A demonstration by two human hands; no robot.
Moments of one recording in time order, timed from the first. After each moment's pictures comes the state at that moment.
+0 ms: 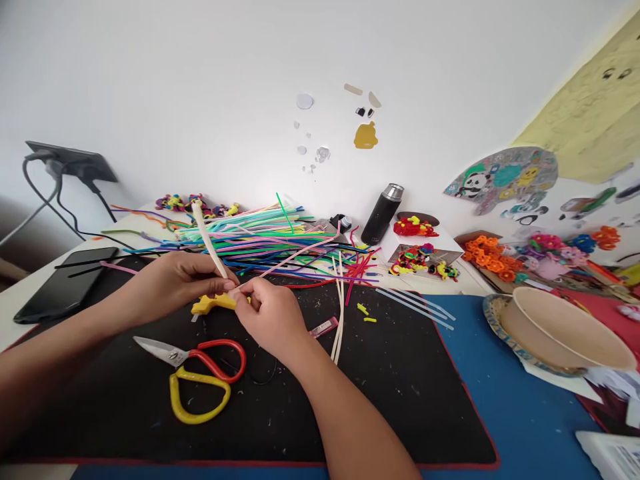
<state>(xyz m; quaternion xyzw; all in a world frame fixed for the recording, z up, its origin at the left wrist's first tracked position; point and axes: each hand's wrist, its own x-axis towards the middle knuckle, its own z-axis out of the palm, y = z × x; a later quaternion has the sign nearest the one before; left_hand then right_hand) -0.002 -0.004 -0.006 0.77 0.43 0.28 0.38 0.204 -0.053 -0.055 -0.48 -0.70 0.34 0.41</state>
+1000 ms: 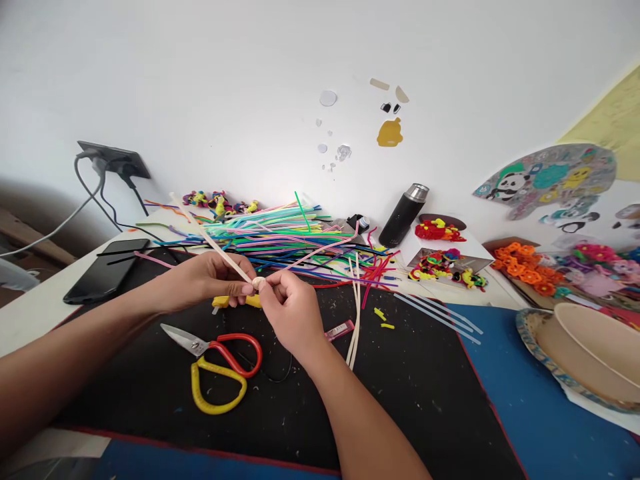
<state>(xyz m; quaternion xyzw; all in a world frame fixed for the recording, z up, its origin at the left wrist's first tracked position) 0.005 -0.009 -0.002 0.66 0.37 0.25 0.60 0.203 -0.054 -0.050 -0.47 -0.61 0.43 0.47</state>
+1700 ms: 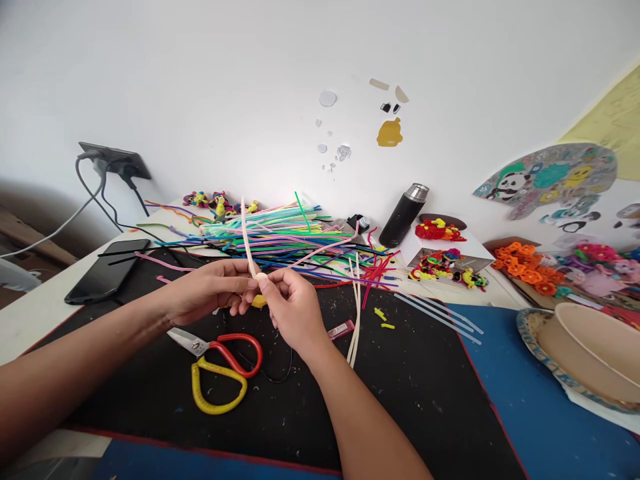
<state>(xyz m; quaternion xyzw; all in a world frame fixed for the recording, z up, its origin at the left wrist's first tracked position) 0.019 -0.017 -0.012 0.51 0.38 0.29 0.71 0.203 -0.051 -0.044 -0.42 -0.54 0.54 0.48</state>
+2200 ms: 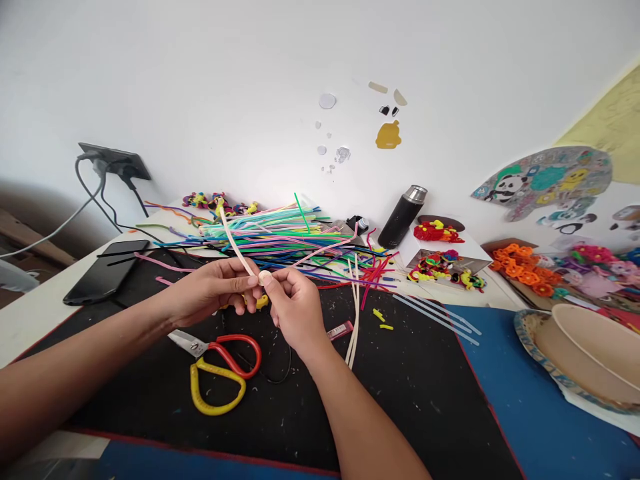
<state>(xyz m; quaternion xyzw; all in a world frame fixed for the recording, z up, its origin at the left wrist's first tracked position) 0.018 -0.015 -0.024 0.50 0.37 0.32 0.71 0.202 -0.051 -0.042 -0.42 -0.51 0.54 0.52</state>
